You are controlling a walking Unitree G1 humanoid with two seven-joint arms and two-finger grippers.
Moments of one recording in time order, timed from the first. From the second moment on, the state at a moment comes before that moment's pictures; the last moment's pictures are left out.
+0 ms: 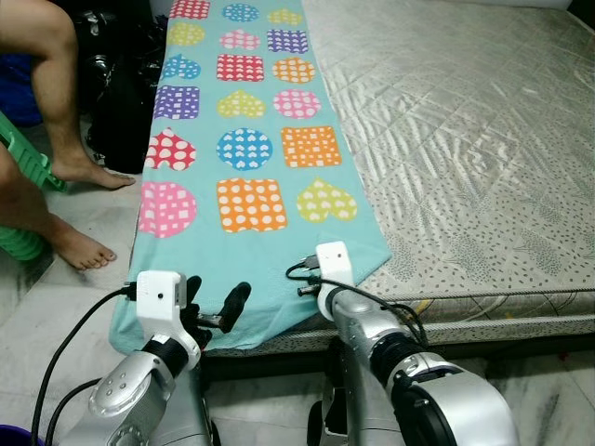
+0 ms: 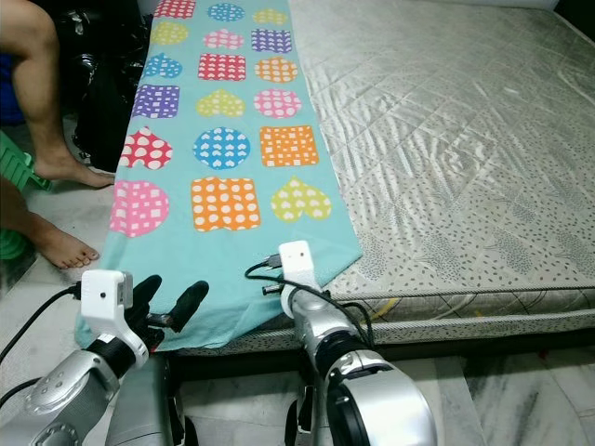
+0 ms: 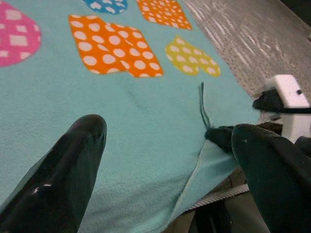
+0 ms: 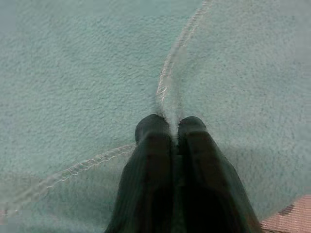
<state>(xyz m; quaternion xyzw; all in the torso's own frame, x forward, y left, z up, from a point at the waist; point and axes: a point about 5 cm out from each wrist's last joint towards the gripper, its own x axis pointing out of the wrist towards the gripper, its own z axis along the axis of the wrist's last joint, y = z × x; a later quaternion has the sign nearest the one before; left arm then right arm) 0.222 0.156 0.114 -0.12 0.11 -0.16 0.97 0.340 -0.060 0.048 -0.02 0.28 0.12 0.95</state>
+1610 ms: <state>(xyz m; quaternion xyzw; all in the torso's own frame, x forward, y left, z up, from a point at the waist) 0.235 0.153 0.105 -0.10 0.12 -0.19 0.97 0.243 -0.166 0.060 0.02 0.31 0.11 0.94</state>
